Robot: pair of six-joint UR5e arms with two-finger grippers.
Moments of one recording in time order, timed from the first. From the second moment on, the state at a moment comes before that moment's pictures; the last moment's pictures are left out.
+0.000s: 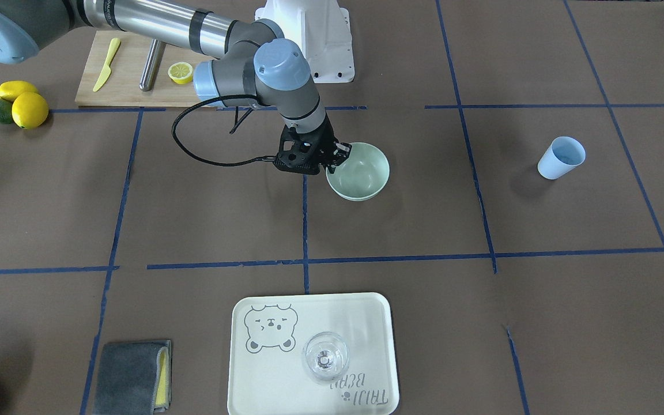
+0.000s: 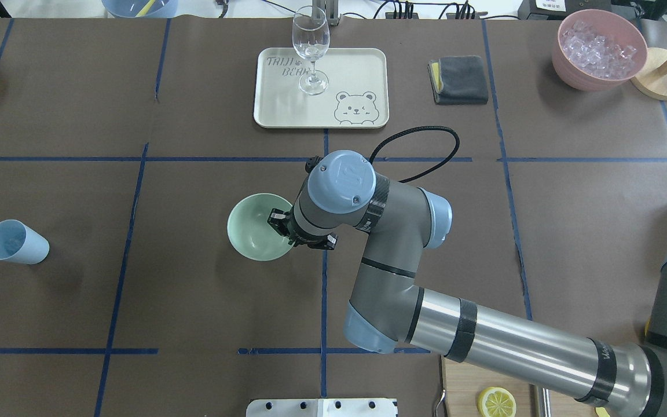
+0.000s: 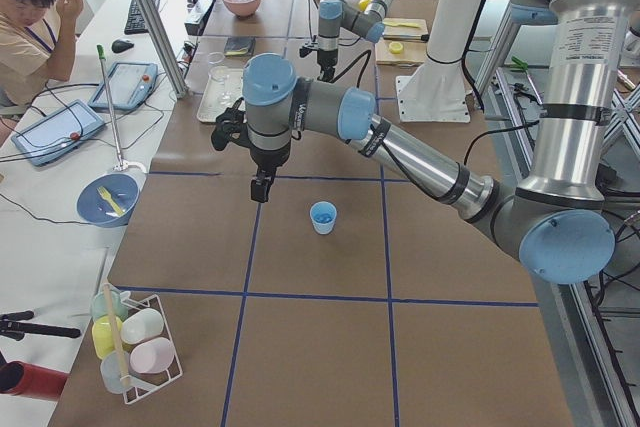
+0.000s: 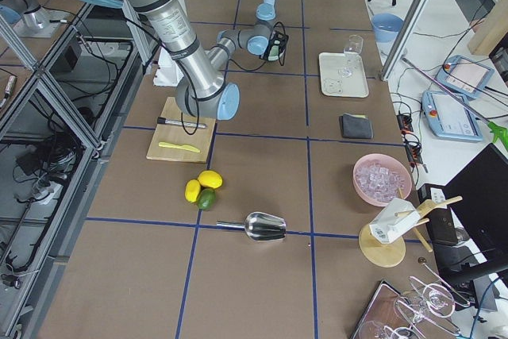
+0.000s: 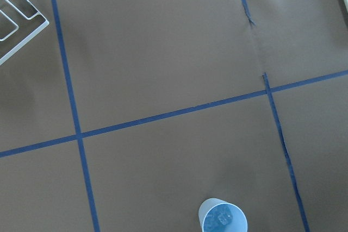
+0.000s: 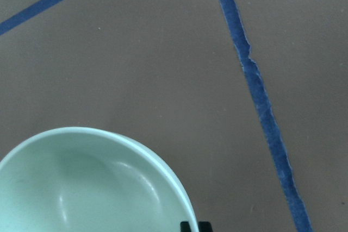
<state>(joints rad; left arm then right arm) -1.60 -1.65 -1.98 -1.32 -2.56 0.11 0.43 -0.76 1.41 -1.20 1.90 1.69</state>
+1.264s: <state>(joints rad) -1.13 -1.41 -1.95 -2.30 -2.07 -0.60 0.69 -1.05 1.83 -1.20 2.04 1.69</state>
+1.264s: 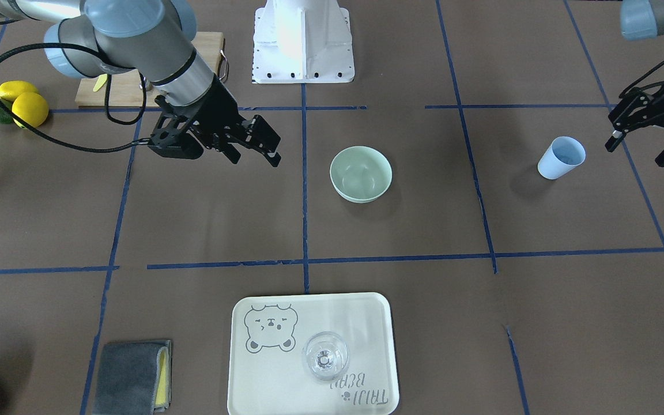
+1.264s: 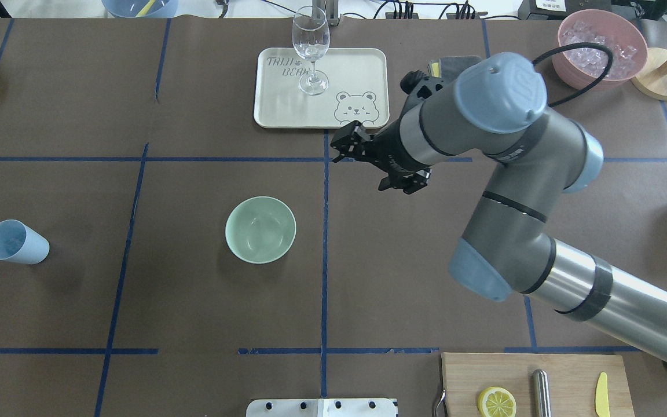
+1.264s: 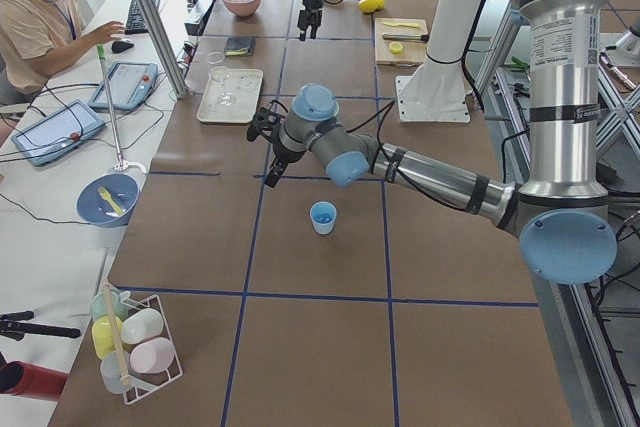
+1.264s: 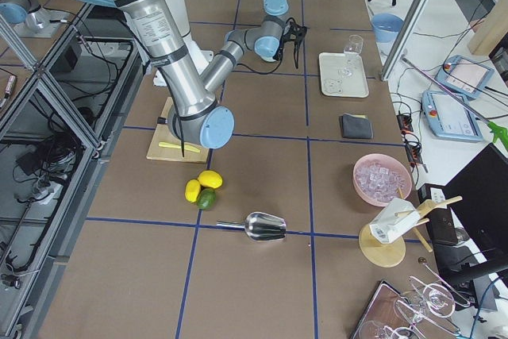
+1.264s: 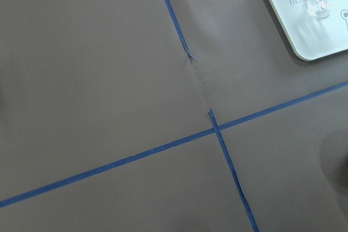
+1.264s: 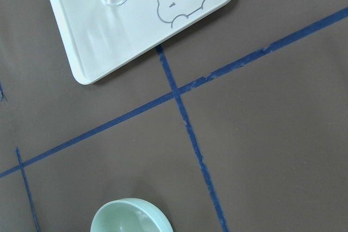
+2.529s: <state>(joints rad) -0.31 -1.00 -1.84 -2.92 -1.09 -1.20 0.70 -1.07 1.81 -1.20 2.02 1.65</state>
